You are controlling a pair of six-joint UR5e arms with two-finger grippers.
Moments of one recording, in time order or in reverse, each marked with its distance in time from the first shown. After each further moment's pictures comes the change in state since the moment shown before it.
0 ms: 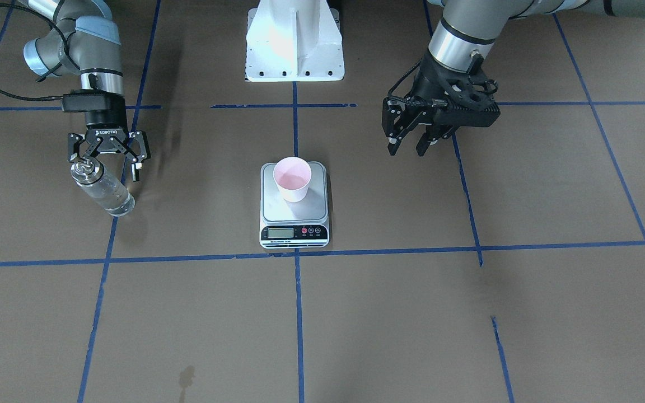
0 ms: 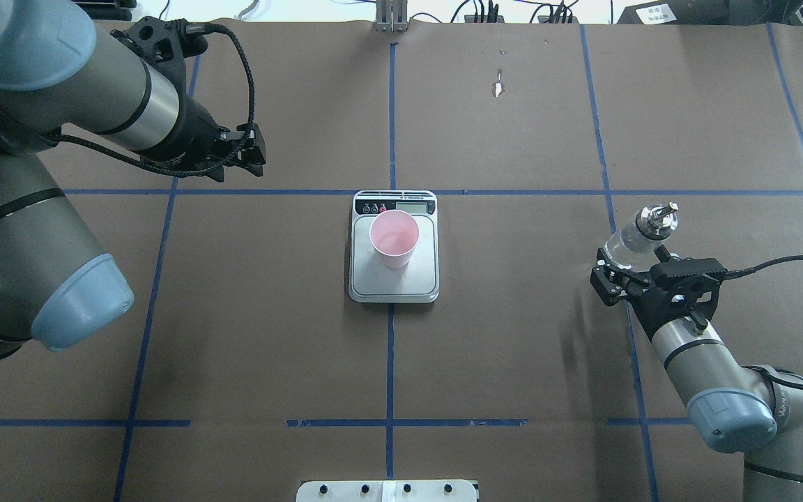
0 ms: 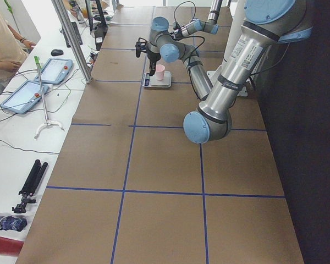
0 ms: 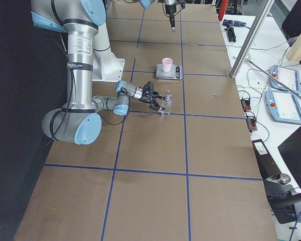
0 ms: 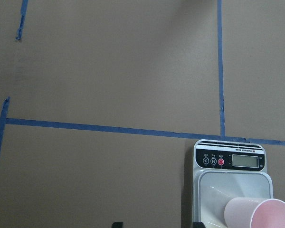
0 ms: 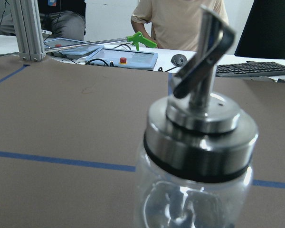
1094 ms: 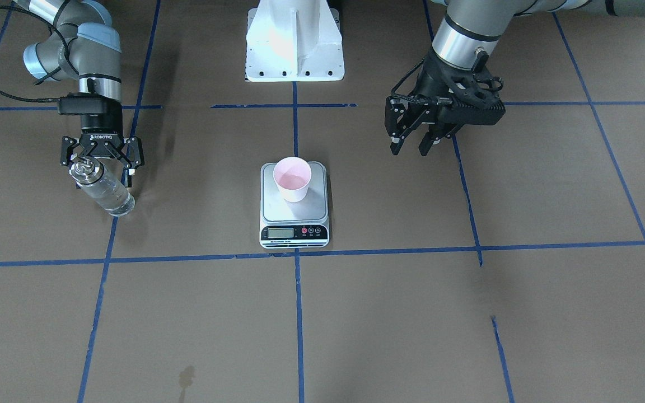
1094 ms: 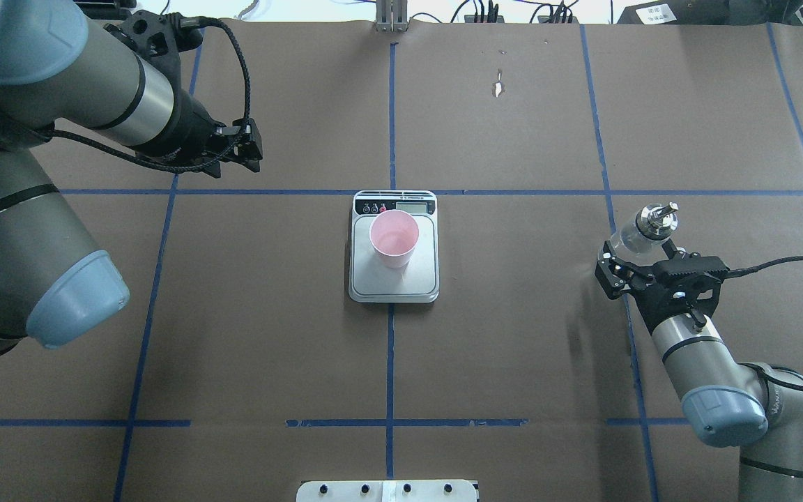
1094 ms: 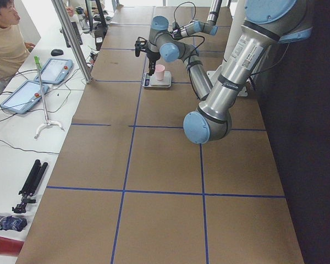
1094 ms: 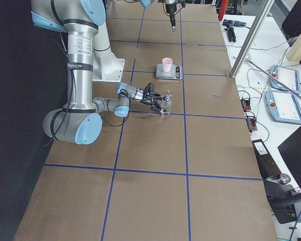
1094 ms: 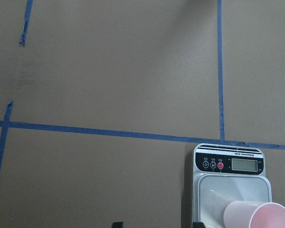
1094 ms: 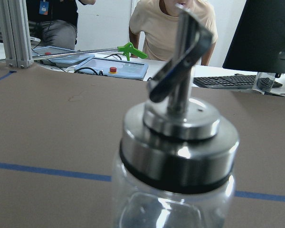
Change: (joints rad) left arm -0.008 0.000 -0.007 0.009 0.000 0.000; right arm 0.012 0.025 -0.047 -0.003 -0.048 0.002
